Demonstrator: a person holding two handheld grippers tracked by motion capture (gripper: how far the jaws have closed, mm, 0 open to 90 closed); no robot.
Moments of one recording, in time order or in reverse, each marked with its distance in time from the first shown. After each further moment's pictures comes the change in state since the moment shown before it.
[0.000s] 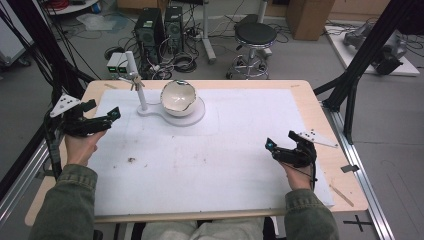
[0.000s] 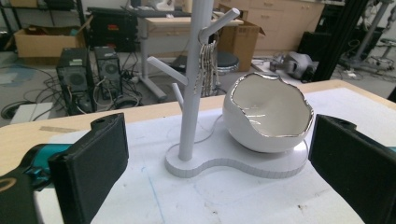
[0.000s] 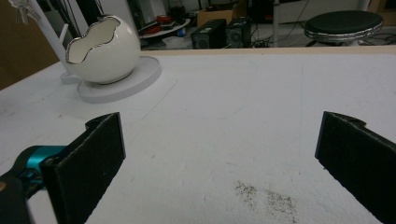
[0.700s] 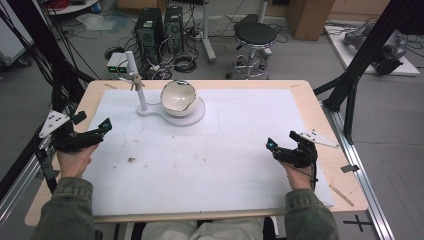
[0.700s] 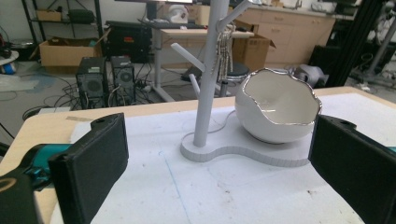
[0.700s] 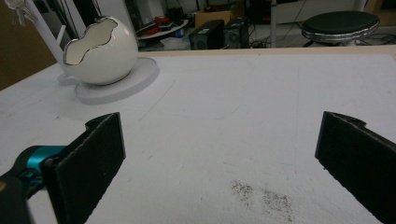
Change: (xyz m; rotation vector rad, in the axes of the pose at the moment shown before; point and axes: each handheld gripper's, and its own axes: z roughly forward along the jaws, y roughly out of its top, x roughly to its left) left arm 0.006 -0.032 -0.034 -0.075 0.057 -0.009; right arm -0.001 0.000 -0.002 -0.002 -0.008 0.005
